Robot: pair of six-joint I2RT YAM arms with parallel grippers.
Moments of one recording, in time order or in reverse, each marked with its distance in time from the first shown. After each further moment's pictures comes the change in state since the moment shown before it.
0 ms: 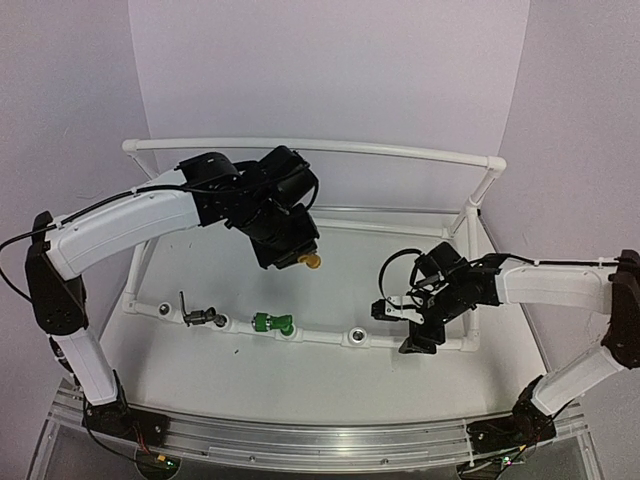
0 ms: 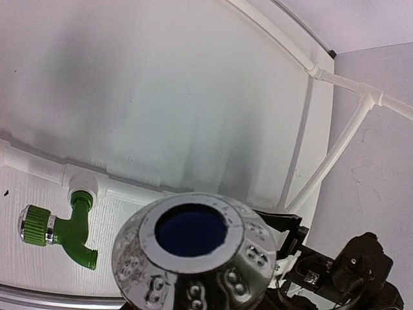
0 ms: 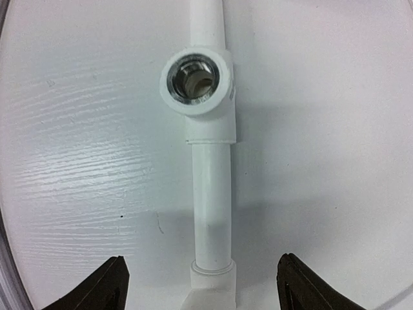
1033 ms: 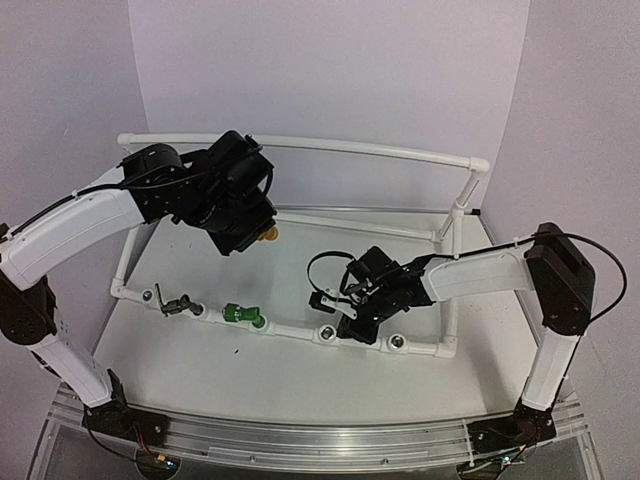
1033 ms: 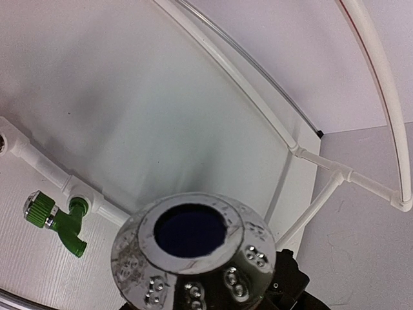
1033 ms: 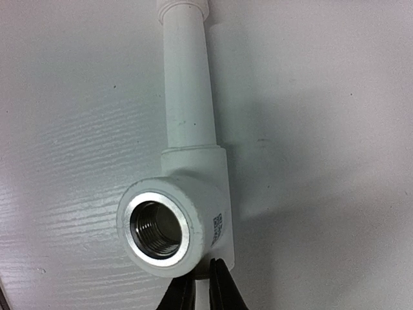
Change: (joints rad) left arm 0.002 -0.206 -0.109 -0.037 -0.258 -0.129; right arm 0.180 0.431 0.280 0.229 -0.015 0.350
